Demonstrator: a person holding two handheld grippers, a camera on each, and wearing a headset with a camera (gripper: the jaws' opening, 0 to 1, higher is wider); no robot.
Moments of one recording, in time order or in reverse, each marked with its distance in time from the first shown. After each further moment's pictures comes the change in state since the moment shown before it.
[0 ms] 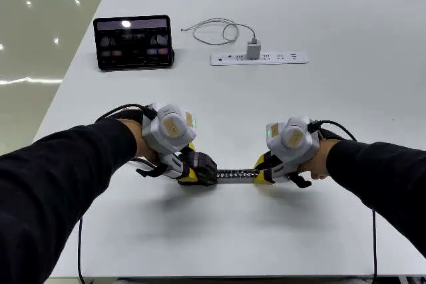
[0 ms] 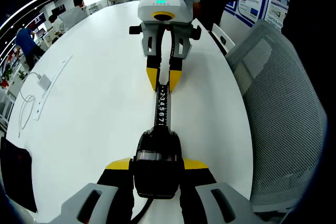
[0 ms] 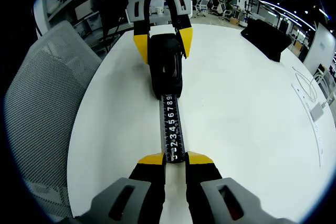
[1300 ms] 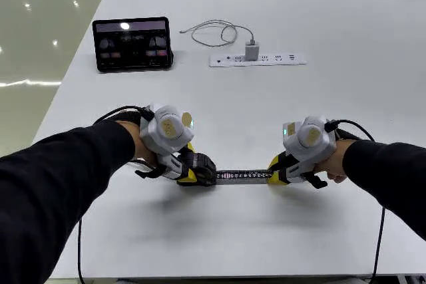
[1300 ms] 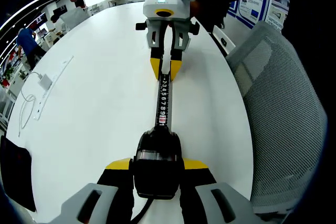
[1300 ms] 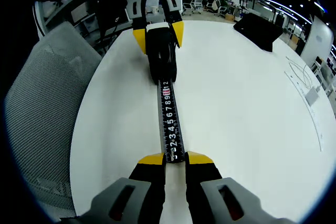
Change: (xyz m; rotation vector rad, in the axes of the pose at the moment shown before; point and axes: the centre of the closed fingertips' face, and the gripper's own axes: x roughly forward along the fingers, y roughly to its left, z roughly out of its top) left arm 0.000 0.000 0.000 -0.006 -0.016 0.005; right arm -0.020 -0.002 -0.028 0.048 0.016 -0.008
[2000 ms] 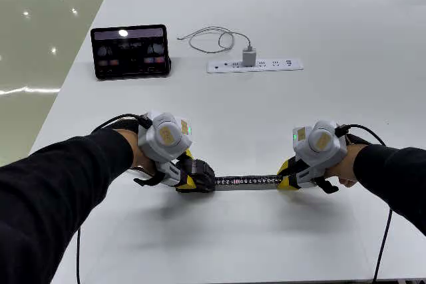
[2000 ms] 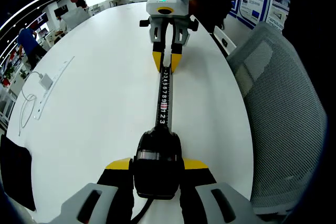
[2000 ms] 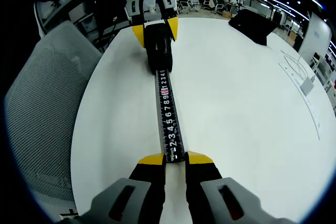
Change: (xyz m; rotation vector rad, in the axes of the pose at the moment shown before) left arm 0.000 -0.001 0.000 -0.005 -0.002 0.005; right arm -0.015 -0.003 -0.021 0.023 0.016 -0.009
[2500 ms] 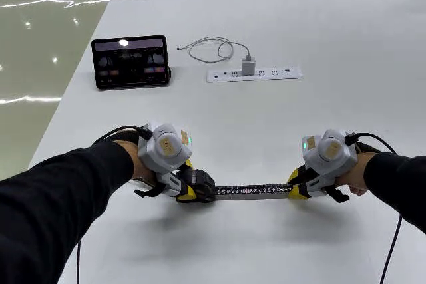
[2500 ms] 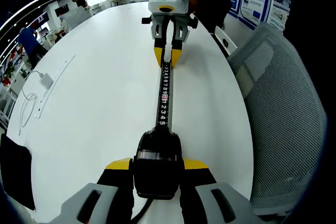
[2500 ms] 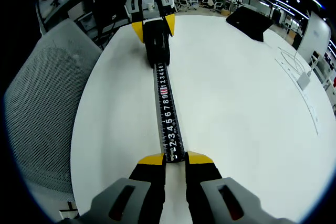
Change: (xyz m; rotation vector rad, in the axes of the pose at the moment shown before) left arm 0.001 0.000 0.001 -0.007 0.001 0.003; right arm -0.009 -0.003 -0.014 0.004 0.016 -0.008
